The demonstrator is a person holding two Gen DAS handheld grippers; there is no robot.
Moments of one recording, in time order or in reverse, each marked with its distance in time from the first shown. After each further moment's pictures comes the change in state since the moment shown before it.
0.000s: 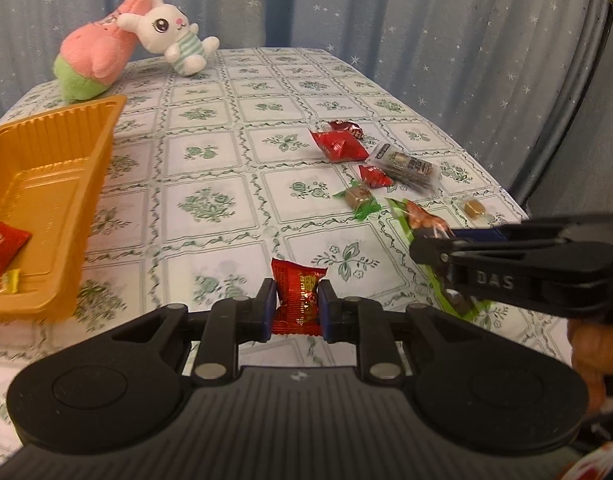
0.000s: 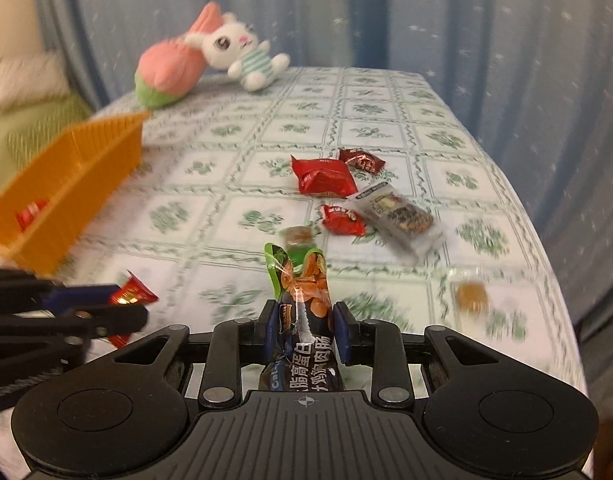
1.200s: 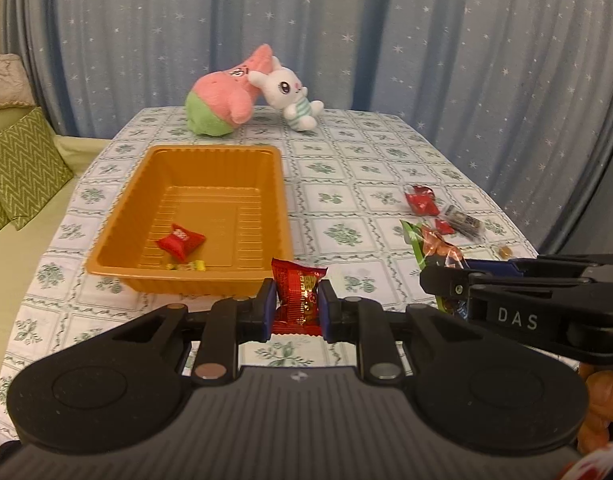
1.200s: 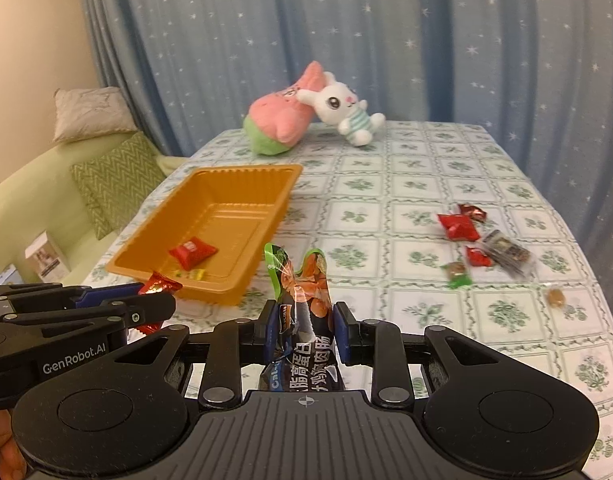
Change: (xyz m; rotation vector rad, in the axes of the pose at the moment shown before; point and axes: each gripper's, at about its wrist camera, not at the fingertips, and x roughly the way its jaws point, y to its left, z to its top) left arm -0.152 0.091 -0.023 -0.116 -0.135 0.137; right arm -0.087 0.156 0.003 -0.059 -0.088 0.125
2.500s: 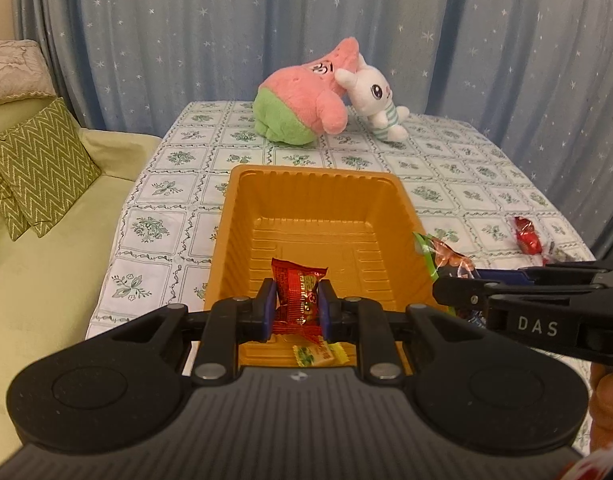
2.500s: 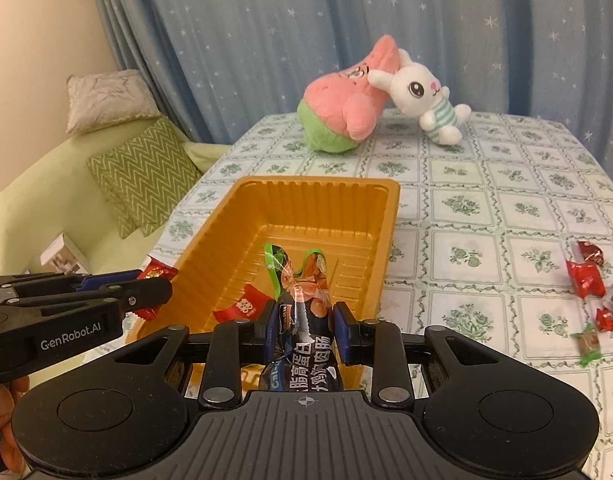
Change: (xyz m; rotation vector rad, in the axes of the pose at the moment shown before) left arm 0.088 0.135 0.071 -0.011 0.057 0.060; right arm 0.141 0.063 0.075 0.010 0.082 0.089
